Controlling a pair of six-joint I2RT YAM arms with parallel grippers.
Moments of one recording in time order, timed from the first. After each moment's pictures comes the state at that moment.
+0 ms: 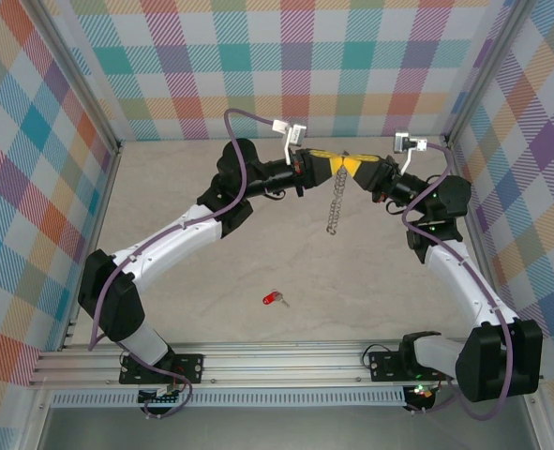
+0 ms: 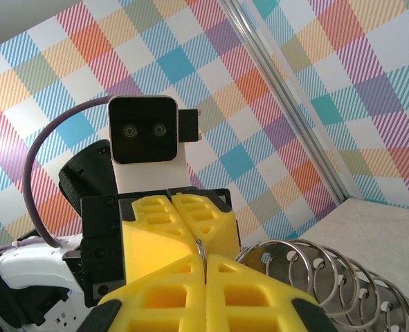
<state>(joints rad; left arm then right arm) -0.72 1.61 1.42 0.39 0.64 -0.61 0.15 1.17 0.86 0.81 -0.99 0.98</state>
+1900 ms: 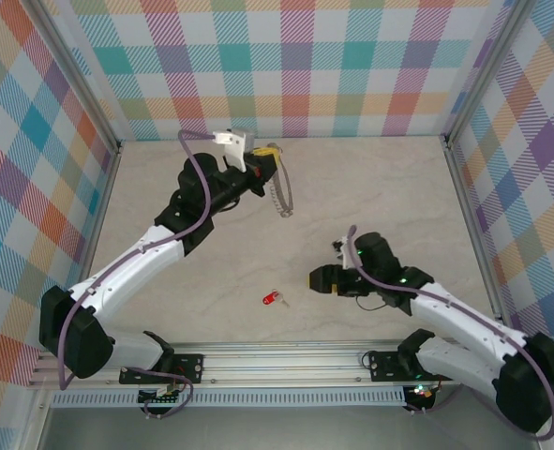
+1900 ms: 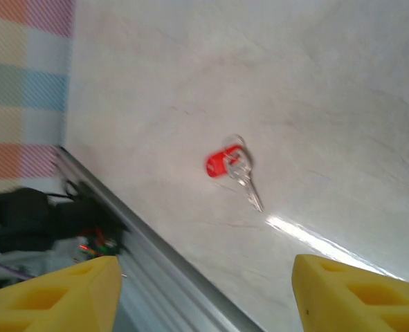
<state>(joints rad) -0.58 1.34 1.15 0.20 0.19 -0.31 0.66 0.99 0.52 -0.33 -0.50 0.71</state>
